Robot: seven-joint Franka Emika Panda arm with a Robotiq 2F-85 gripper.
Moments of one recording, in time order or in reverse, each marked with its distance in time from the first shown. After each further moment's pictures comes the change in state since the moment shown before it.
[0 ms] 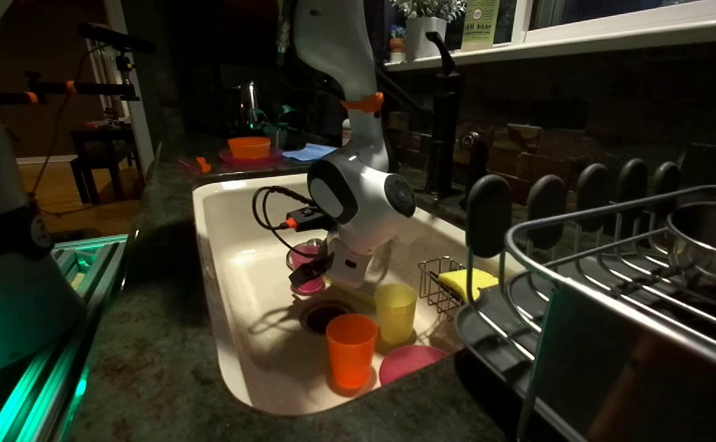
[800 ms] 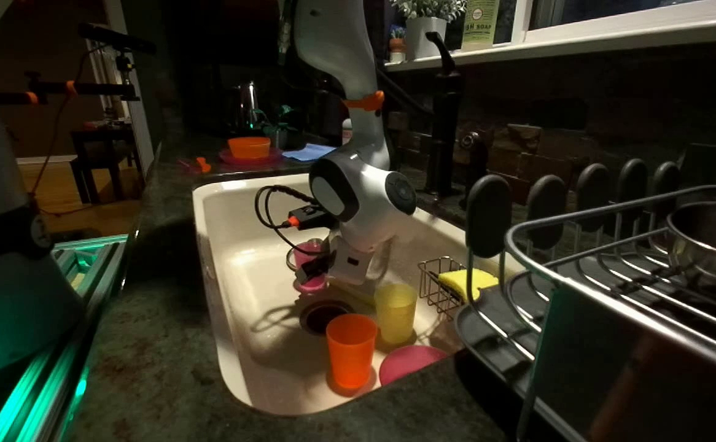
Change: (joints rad) arm 0.009 -0.001 0.000 0.013 0.017 0.000 -0.011
